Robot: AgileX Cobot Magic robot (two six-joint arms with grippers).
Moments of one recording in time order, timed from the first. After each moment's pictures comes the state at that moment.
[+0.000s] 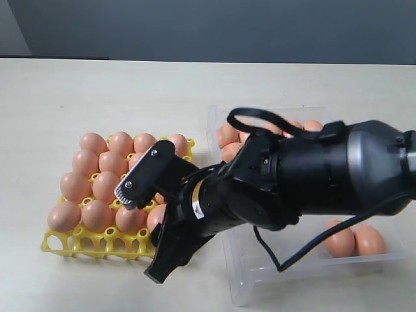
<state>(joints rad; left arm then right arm) 0.02 0.00 0.00 0.03 0.23 0.01 1.02 1.73 -0.93 -0.05 0.33 -0.05</state>
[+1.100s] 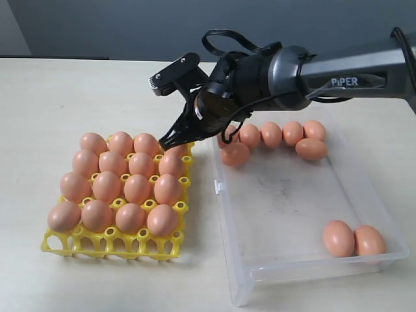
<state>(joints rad) 0.02 0.00 0.00 0.03 0.23 0.01 0.72 2.07 -1.40 -0.49 0.43 0.40</state>
